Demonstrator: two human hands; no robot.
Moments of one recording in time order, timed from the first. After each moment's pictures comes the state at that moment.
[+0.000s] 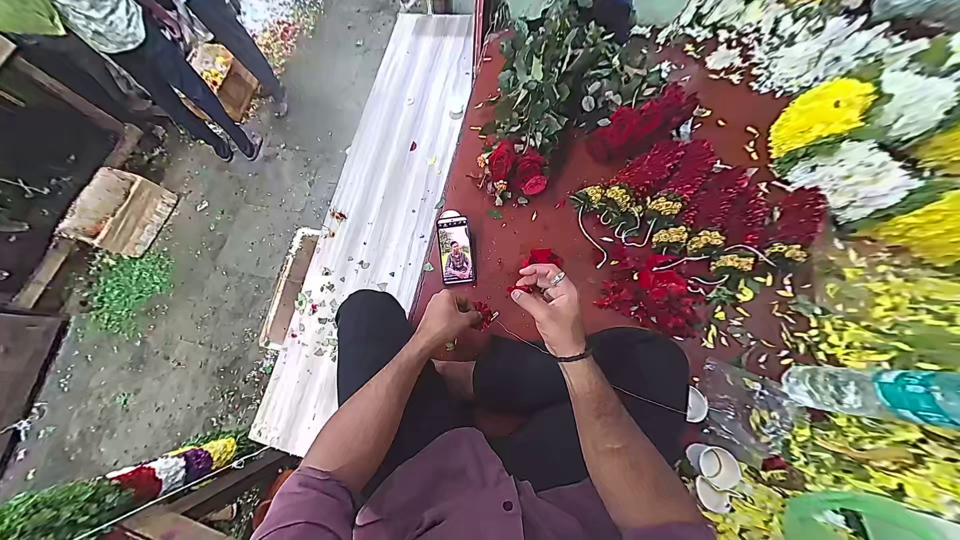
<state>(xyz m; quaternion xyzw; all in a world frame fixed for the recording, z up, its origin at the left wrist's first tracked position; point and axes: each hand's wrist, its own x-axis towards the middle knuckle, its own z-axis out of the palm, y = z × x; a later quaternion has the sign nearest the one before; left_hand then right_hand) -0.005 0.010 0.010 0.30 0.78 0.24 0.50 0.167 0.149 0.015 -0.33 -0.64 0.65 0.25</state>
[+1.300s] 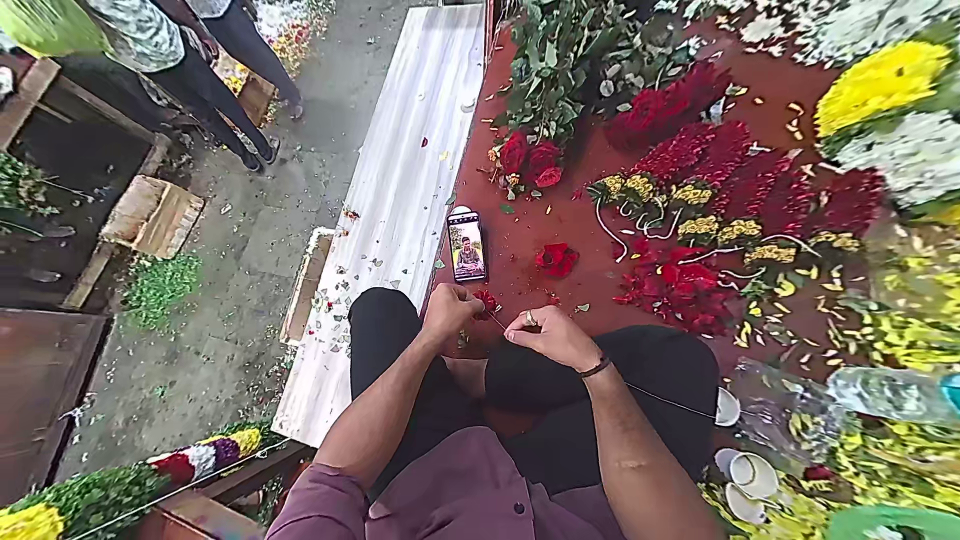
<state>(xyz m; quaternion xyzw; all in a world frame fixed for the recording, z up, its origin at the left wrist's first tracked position) -0.009 0.003 0.011 0.21 0.81 0.29 0.46 0.190 0.142 0.008 -0.24 -0.75 0.62 -0.05</state>
